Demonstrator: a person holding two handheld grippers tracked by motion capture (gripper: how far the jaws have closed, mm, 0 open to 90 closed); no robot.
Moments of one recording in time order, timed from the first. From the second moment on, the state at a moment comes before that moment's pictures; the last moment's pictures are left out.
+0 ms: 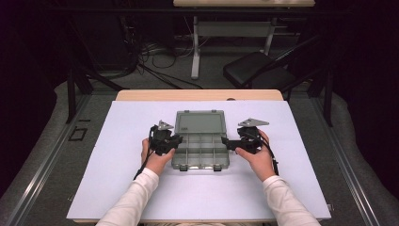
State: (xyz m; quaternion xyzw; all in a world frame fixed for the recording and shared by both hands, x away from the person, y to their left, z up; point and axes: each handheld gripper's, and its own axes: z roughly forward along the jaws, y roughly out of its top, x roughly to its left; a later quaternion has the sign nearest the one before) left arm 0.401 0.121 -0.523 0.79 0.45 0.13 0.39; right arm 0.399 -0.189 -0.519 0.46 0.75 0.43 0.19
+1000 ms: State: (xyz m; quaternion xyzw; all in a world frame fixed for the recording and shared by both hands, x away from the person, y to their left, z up) left arm 0.395 0.142 -0.517 0.79 0.42 0.12 0.42; right arm 0.400 -0.194 -0.518 0.46 0.75 0.43 0.19
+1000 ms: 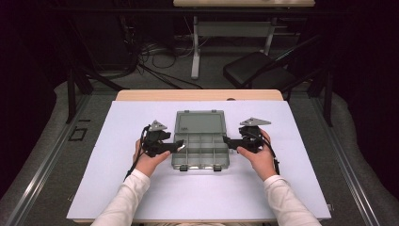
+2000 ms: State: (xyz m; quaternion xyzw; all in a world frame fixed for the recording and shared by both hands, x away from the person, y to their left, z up) left arm 0.385 0.137 -0.547 0.83 0.39 0.12 0.38; right arm 0.437 -0.171 -0.508 0.47 0.79 0.36 0.16
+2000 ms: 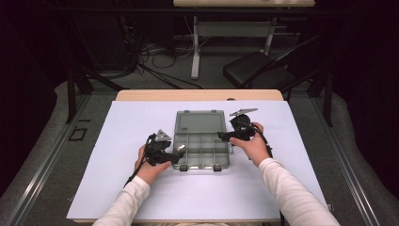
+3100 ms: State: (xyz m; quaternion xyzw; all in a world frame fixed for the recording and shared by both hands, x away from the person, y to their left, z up) left arm 0.388 0.131 -0.563 0.85 0.37 0.12 0.35; right arm 0.469 -0.163 -0.514 0.51 0.78 0.35 0.12
